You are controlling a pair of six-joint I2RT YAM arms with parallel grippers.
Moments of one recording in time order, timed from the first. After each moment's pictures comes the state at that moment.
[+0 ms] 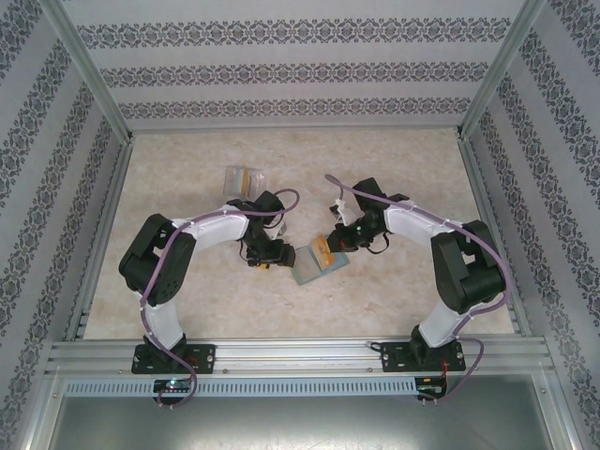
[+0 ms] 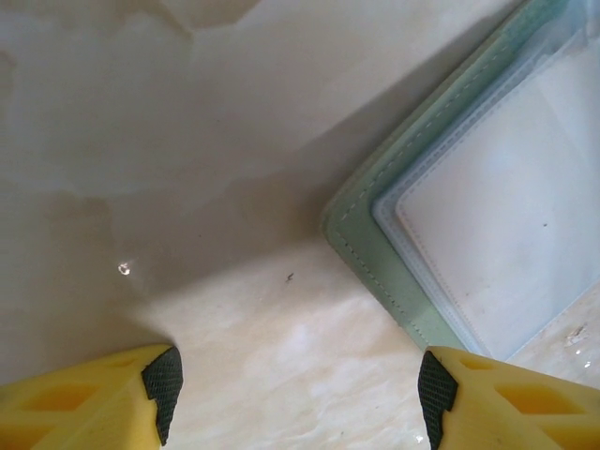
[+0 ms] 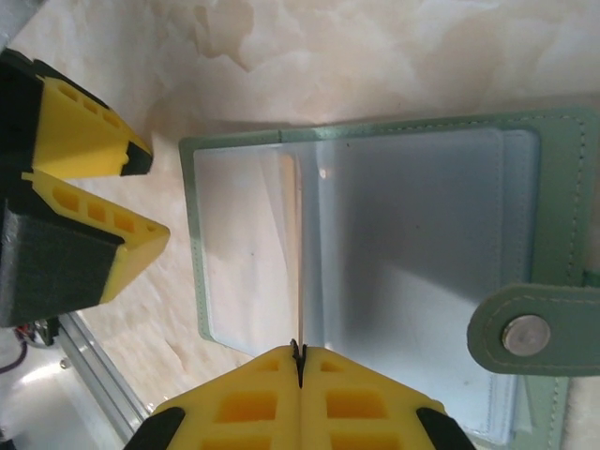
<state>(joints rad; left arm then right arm) -0.56 1.84 1.15 -0.75 0.37 -0.44 0.36 1.69 1.02 -0.65 -0.67 0.12</state>
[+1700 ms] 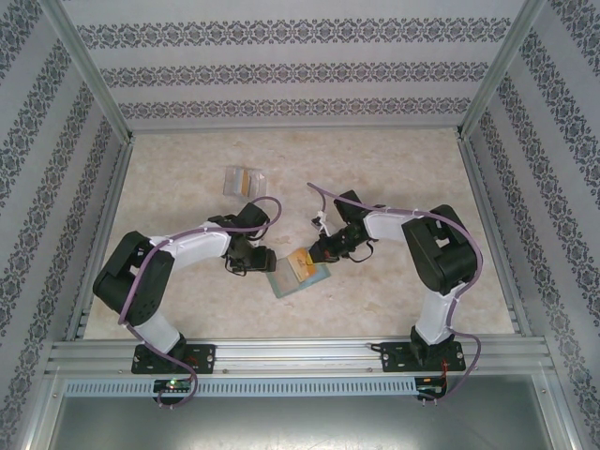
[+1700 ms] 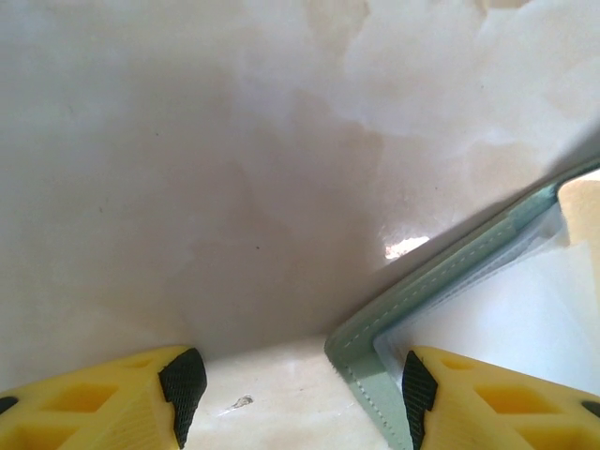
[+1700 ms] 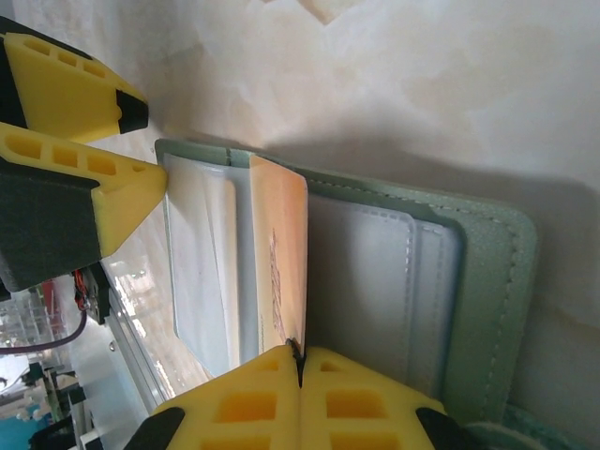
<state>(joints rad) -0.54 1.65 0.91 -0.60 0.18 -0.55 0.45 1.87 0.97 -0.41 -0.86 0.21</state>
